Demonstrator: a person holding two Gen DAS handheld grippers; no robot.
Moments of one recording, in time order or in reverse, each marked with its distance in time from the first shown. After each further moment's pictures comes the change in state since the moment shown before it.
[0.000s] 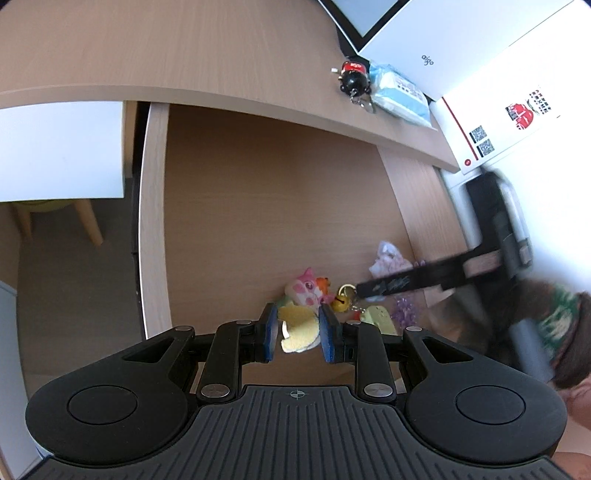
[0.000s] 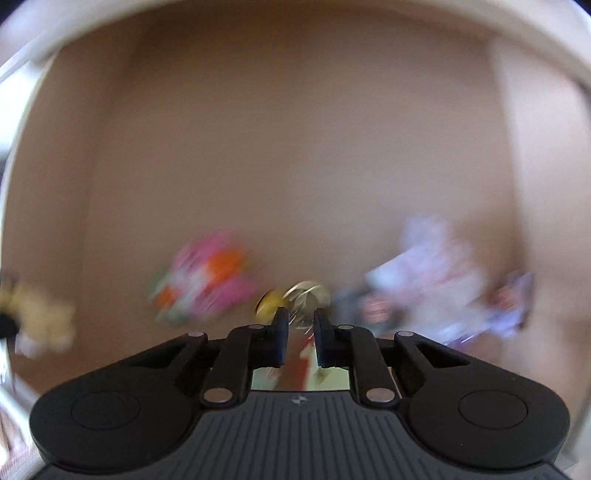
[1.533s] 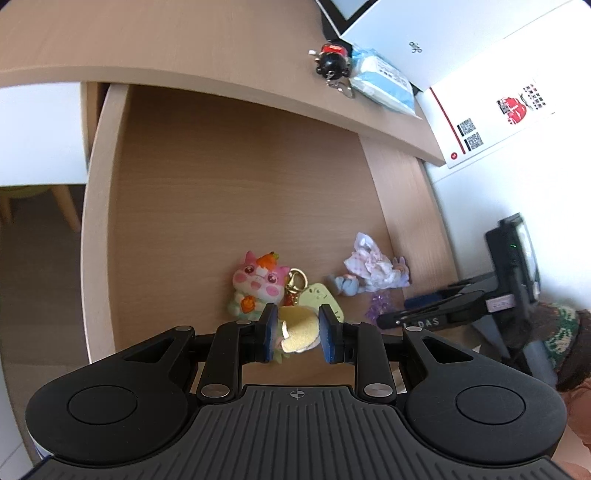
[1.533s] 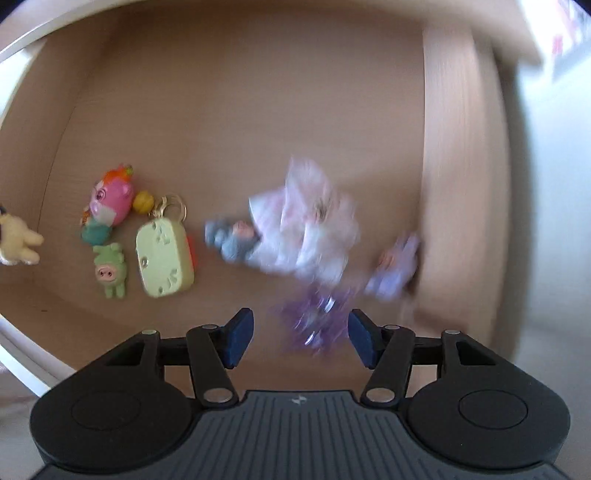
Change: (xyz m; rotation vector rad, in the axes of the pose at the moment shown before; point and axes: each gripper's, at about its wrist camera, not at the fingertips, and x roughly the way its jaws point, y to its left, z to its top) left arm 0.020 -0.018 0.007 0.006 0.048 -0.040; right arm -0.003 -0.104 0.001 0.075 0.060 -0.070
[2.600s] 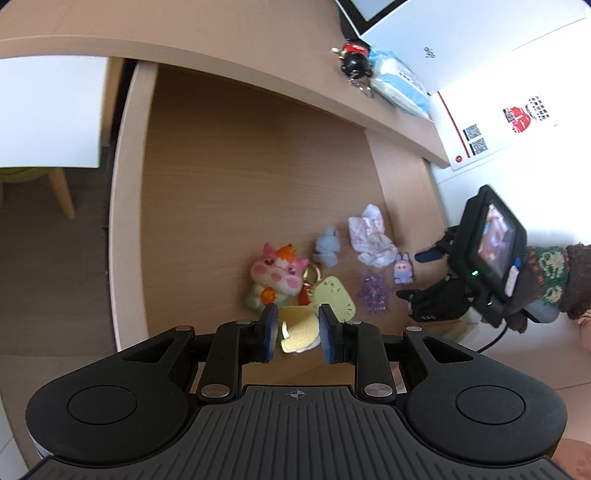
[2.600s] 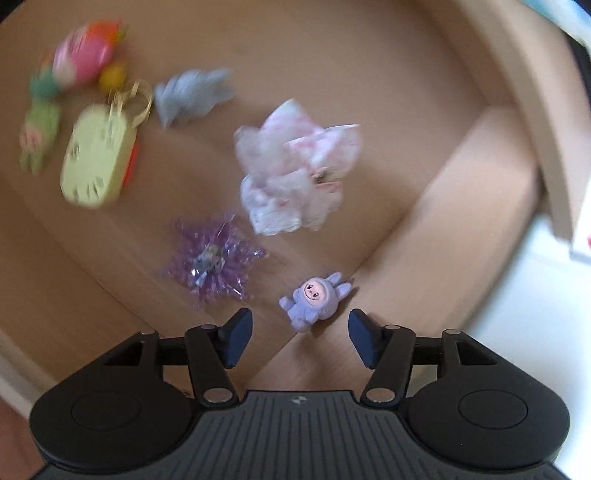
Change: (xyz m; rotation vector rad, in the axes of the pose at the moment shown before) left arm -0.001 0.030 0.001 -0.017 0.028 -0.037; right arm 0.033 0.062 0.008 -0.635 0.122 -0.395
